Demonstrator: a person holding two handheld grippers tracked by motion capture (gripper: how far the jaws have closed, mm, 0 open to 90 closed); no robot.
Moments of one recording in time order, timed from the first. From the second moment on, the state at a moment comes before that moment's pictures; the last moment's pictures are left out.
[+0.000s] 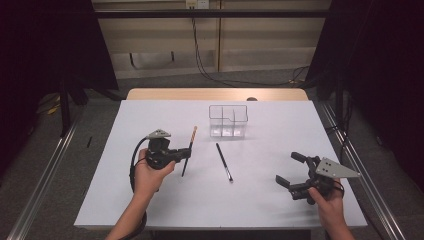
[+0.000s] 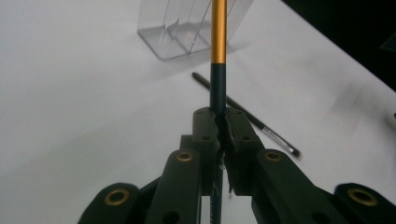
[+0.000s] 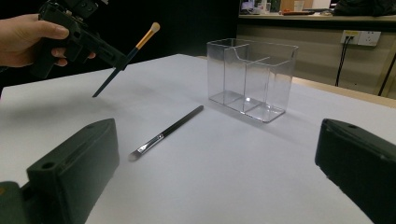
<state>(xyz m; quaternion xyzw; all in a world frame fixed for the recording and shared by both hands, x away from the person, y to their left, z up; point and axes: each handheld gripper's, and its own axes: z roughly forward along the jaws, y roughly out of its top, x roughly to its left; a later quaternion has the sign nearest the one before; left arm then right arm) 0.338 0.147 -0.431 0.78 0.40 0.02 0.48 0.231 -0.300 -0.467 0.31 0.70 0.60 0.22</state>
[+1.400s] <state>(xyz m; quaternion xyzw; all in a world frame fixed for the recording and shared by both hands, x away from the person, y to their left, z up) 0.333 0.093 -0.422 0.73 0.29 0.00 0.62 0.236 -0.296 -0.466 0.32 0.70 0.60 0.22</state>
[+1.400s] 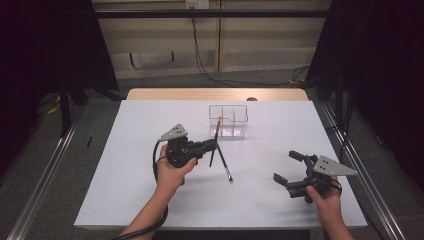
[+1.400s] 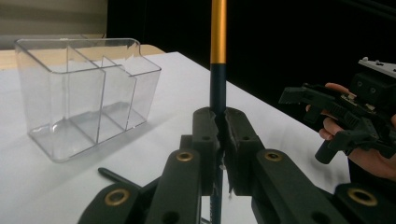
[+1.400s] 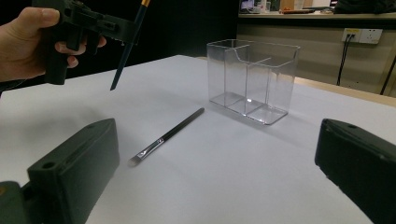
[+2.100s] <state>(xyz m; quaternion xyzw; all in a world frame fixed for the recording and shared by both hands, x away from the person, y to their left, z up) 0.325 0.080 -0.424 0.75 0.25 0.01 0.62 0.239 -0.295 -0.463 0.33 0.69 0.61 0.22</state>
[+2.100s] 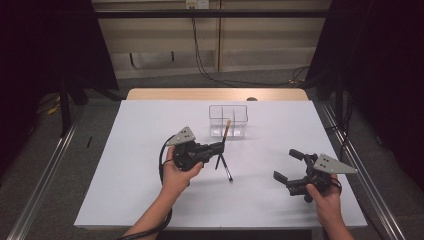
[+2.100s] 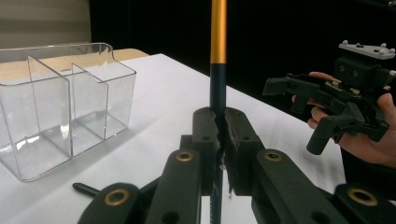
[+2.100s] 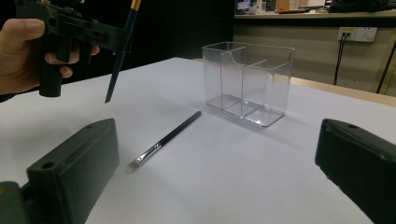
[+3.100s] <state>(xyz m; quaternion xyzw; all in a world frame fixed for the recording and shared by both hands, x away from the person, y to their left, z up) 0.322 0.078 -0.424 0.75 0.24 0.02 0.62 0.255 -0.271 -0.443 0.34 0.70 0.60 0.20</state>
